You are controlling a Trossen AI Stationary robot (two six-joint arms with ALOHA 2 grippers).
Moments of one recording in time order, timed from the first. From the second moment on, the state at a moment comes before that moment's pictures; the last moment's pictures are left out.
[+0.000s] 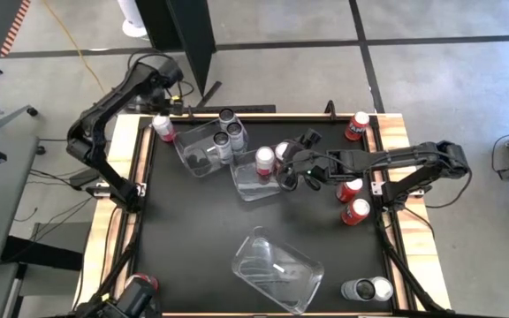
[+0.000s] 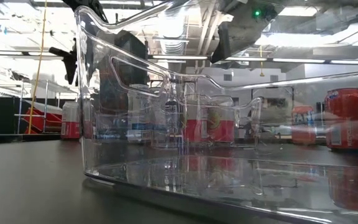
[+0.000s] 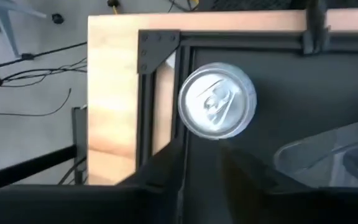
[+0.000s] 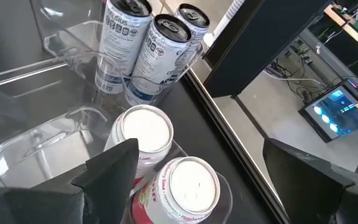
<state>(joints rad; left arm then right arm) 1.02 1.61 1.56 -1.43 -0.41 -0.57 -0.01 1.40 1.06 -0.33 0.73 -0.01</state>
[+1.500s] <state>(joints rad) 1.03 1.61 1.35 -1.11 -0.48 -0.84 -0.01 1.40 1.02 -0.28 0.68 -0.03</state>
